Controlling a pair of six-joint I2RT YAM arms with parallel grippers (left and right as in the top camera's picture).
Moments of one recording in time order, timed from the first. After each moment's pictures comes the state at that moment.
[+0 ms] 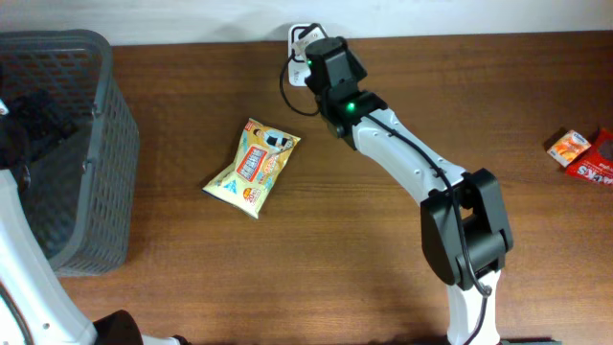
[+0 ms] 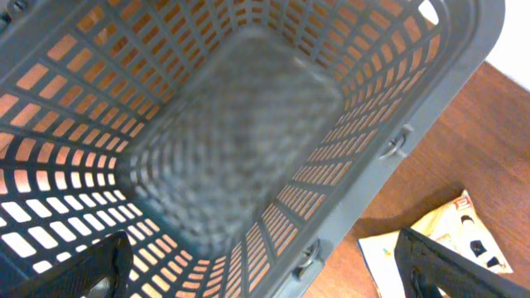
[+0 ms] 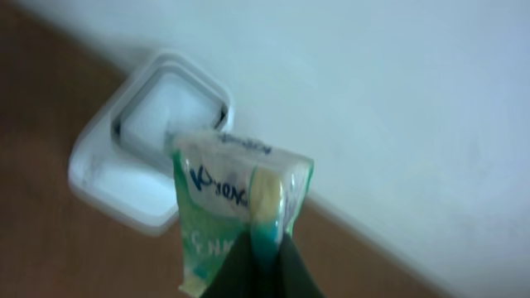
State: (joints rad) left arm 0.38 1.62 2.20 -1.56 -0.16 -0.28; right arm 0.47 2.13 1.72 -0.06 0.45 -0.46
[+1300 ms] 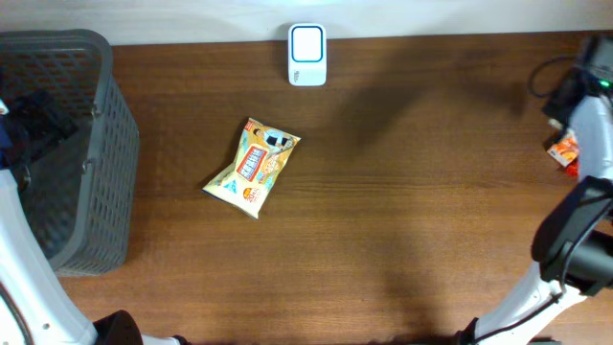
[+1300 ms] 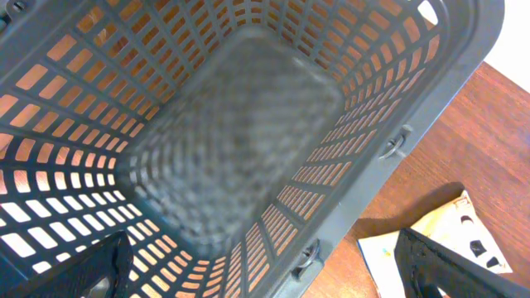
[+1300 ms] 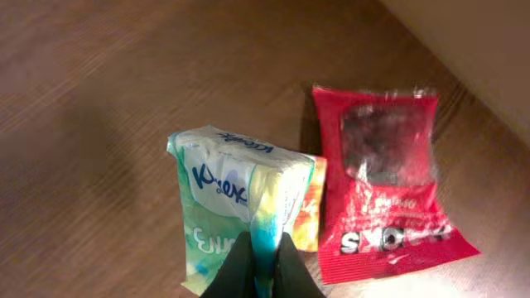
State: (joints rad) left arm 0.38 1.62 2.20 -1.56 -0.16 -0.28; right arm -0.46 2.05 1.72 -0.66 0.32 0.24
